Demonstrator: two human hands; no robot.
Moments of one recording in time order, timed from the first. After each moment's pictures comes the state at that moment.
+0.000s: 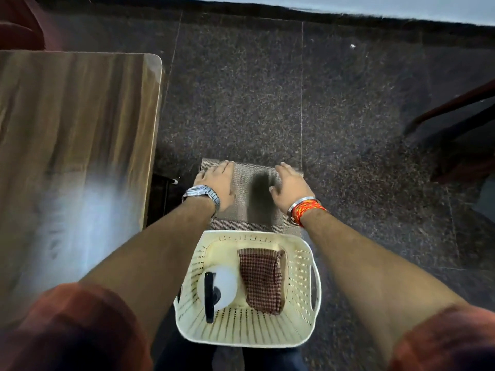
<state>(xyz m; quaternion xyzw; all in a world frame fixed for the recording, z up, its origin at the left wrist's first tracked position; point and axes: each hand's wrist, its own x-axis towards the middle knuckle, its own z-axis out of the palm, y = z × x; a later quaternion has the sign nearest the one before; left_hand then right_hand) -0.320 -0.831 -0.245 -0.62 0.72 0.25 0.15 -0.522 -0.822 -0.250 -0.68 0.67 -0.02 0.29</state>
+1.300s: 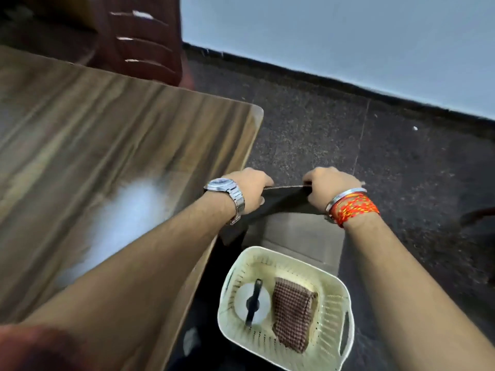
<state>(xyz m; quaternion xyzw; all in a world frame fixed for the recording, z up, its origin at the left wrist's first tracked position) -0.253 -0.800 -0.070 -0.65 0.71 0.25 0.09 -0.434 -0.852 -0.068 -0.81 0.55 0.14 0.15</state>
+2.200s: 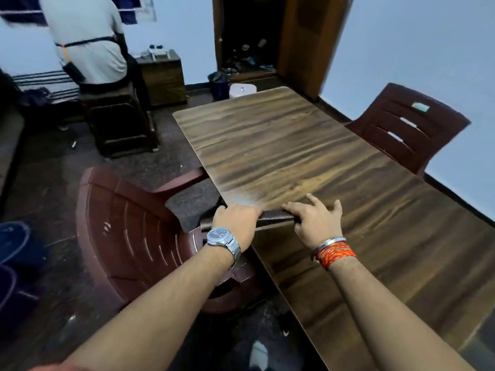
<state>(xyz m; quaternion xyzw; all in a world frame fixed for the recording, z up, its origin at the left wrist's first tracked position) 0.149 -0.329 -0.001 -0.92 0.40 0.03 -0.03 0.062 -0.493 -0.011 -0.98 0.21 0.00 0.04</state>
